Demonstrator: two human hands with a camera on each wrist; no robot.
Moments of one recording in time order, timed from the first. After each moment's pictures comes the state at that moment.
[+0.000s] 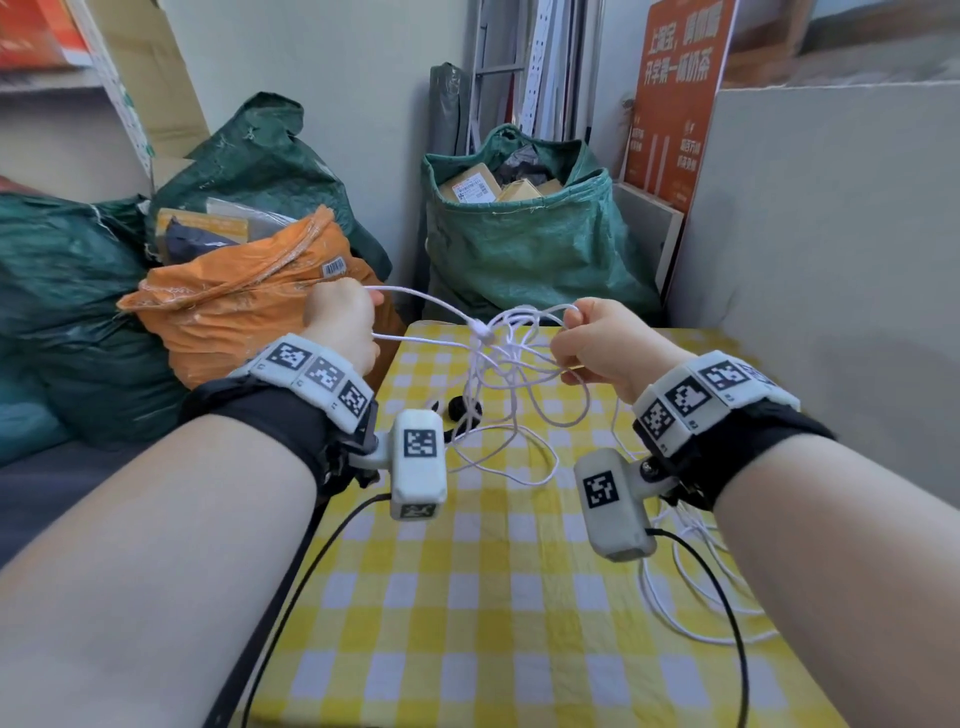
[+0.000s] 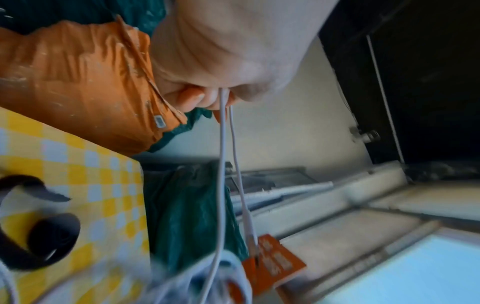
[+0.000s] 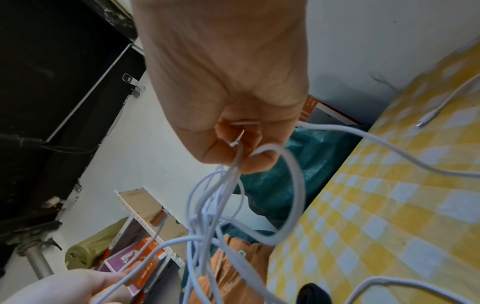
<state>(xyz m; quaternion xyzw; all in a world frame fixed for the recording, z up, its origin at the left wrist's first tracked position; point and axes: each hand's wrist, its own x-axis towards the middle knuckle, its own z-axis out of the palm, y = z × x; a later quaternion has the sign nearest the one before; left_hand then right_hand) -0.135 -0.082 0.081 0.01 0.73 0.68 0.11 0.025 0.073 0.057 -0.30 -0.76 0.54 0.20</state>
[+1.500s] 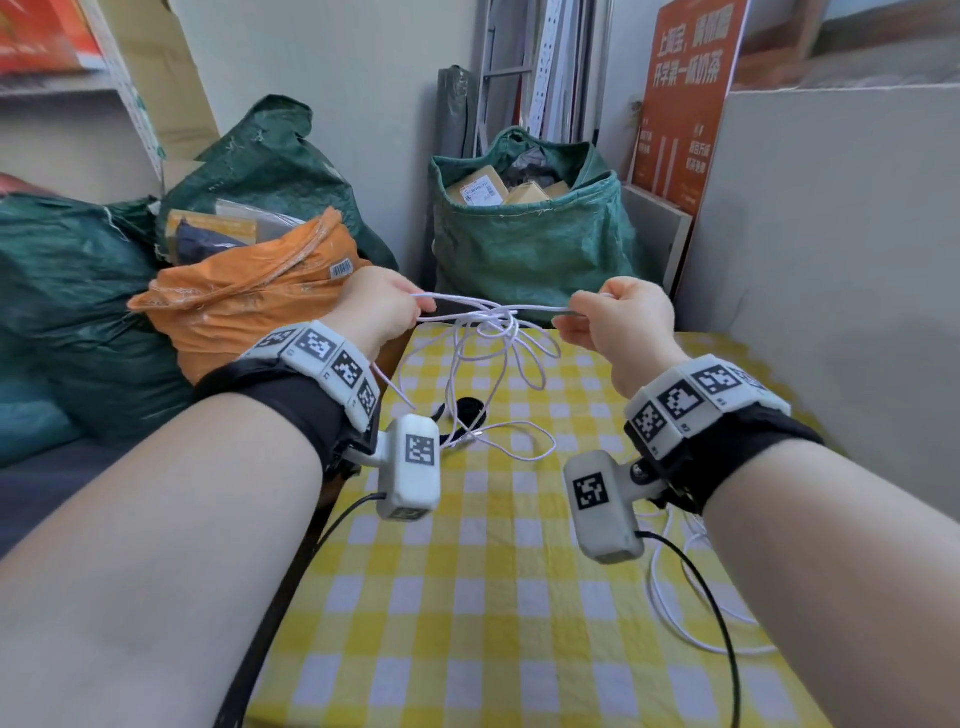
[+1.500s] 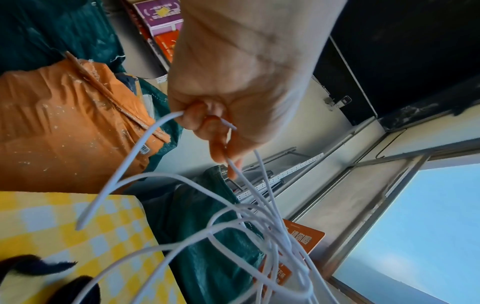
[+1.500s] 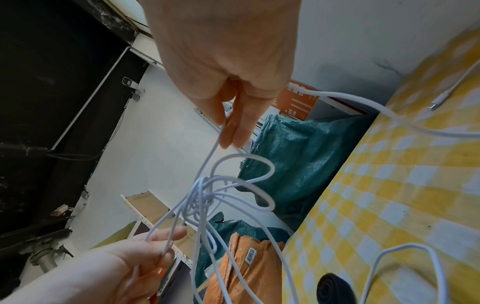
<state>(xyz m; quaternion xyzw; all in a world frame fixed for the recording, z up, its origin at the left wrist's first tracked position) -0.145 -0.072 0.080 0.27 0.87 0.42 0.04 0.010 0.078 0.061 -0.30 -0.64 0.59 0.39</state>
